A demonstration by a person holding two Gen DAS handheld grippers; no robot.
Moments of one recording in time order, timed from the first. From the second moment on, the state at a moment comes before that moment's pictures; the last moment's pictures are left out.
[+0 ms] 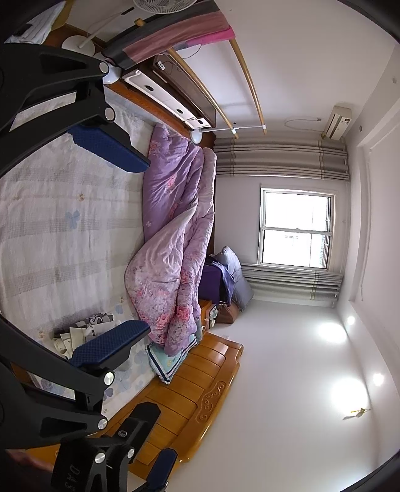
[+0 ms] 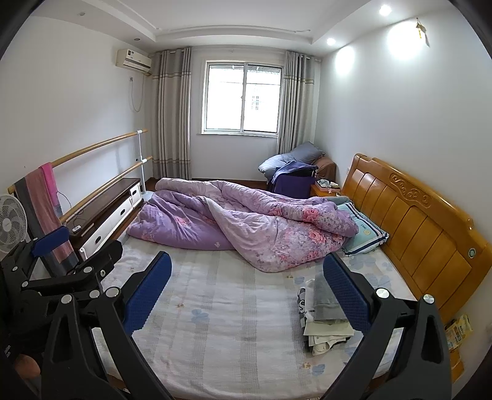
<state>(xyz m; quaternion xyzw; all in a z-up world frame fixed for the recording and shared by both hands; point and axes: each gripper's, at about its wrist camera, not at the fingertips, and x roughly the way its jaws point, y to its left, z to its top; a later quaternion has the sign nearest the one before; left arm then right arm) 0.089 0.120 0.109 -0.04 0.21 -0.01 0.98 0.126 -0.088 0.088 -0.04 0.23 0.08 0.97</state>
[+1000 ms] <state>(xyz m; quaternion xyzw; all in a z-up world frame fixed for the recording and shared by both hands) 0.095 0.126 0.107 -0.04 0.22 -0.02 0.98 0.133 -0.088 0.090 -0.04 0.24 0.07 0.97</state>
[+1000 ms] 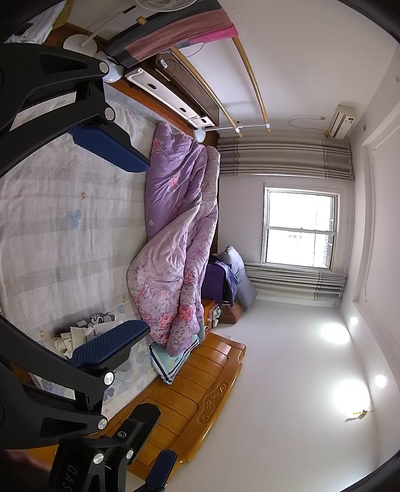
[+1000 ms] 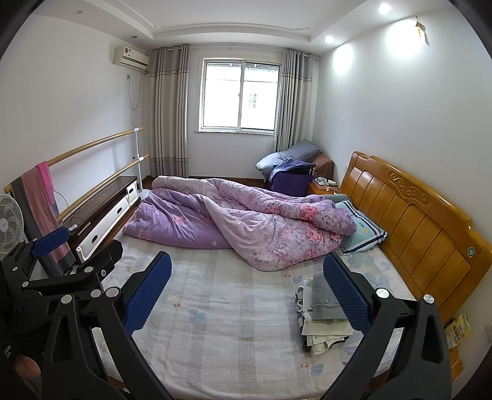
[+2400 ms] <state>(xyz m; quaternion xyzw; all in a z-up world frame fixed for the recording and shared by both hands) 0.108 0.122 0.101 -0.03 0.21 -0.02 0.98 0.142 -0.104 0.087 -0.04 0.24 0.07 0.97</state>
